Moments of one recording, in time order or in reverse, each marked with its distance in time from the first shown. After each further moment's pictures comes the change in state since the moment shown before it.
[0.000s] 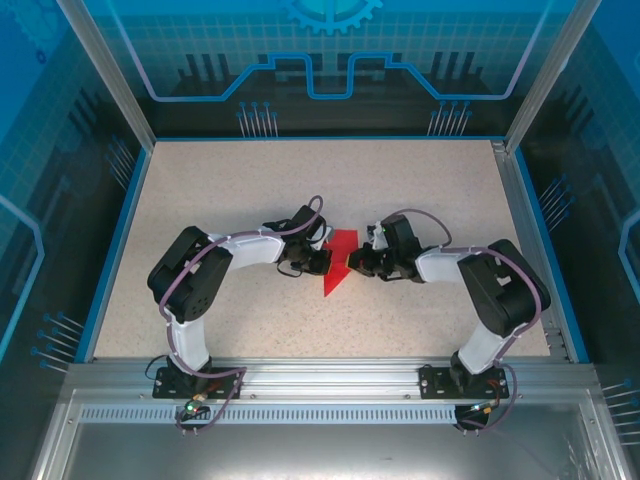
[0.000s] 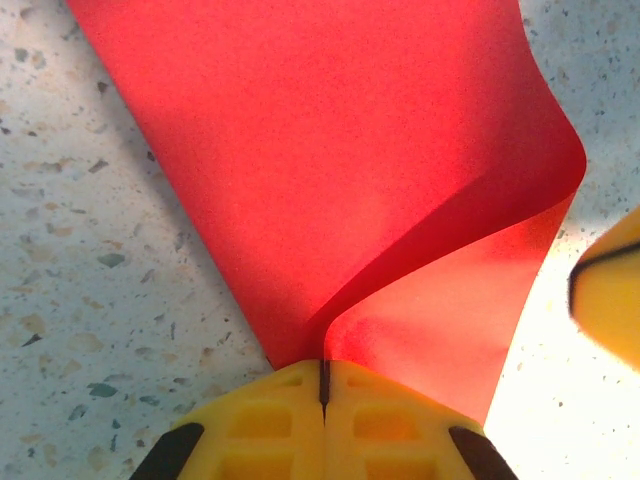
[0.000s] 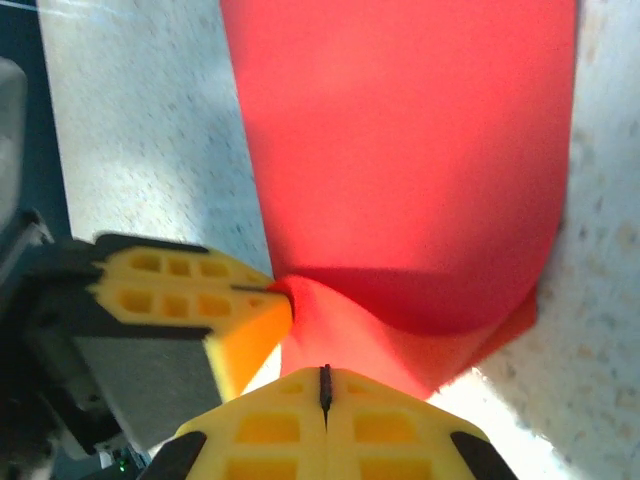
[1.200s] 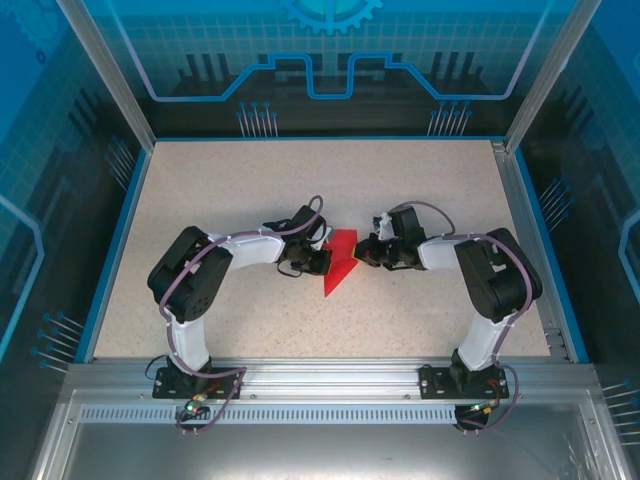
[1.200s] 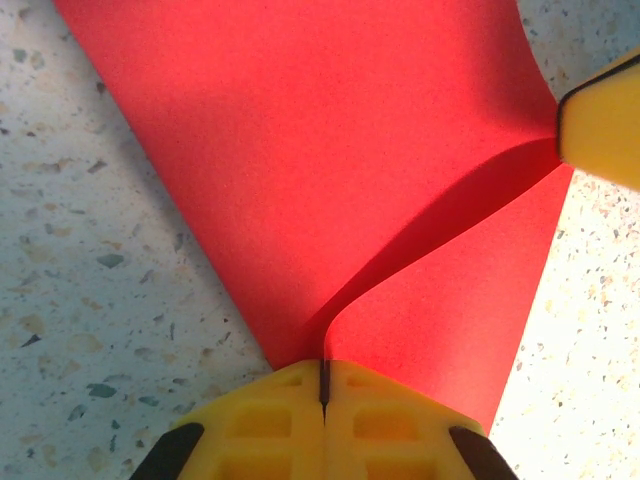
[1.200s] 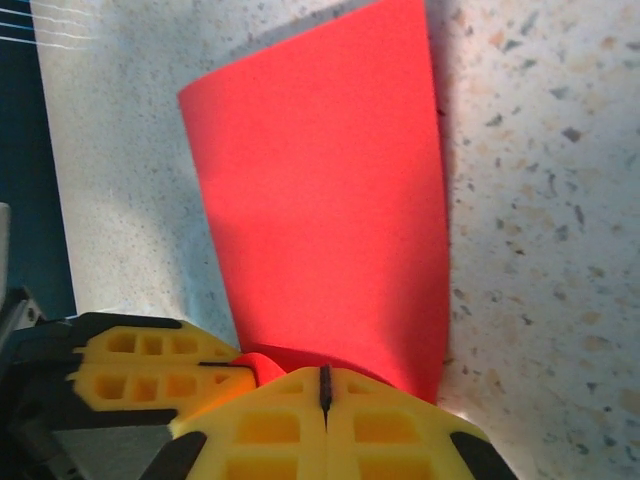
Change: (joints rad) left arm 0.000 0.000 0.002 -0.003 0.000 0.001; right arm -0.084 0.104 0.078 -0.035 -0.051 -0.077
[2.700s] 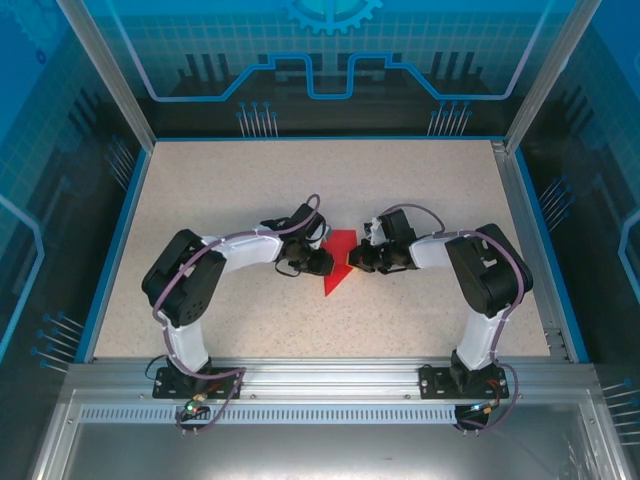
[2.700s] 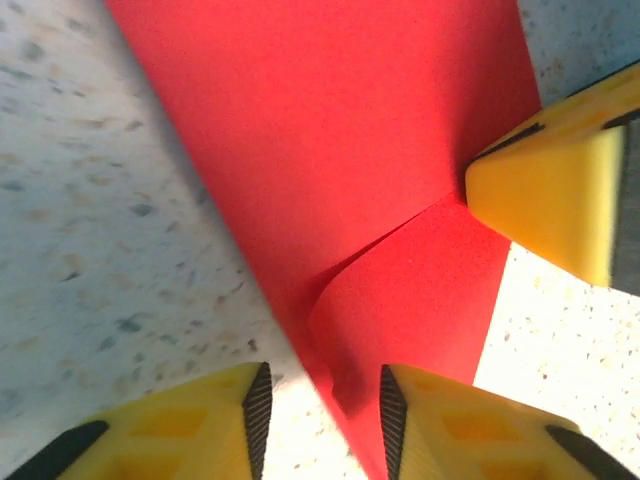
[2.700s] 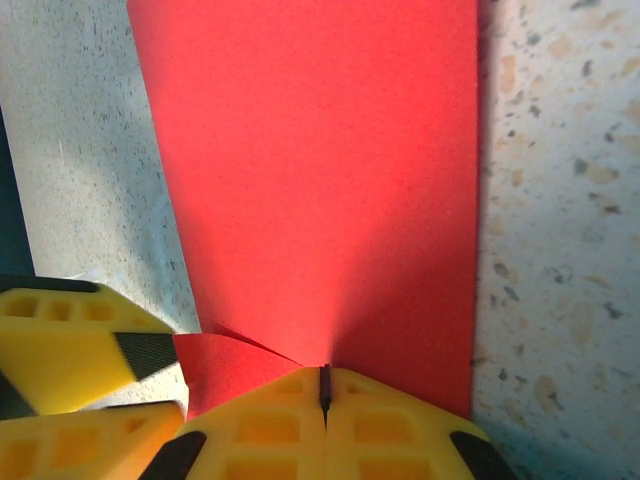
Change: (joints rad) left arm -0.003 -0.063 0.012 -0.085 -0.037 -0.044; right arm 0.053 0.046 0.039 -0.068 0.015 -0.051
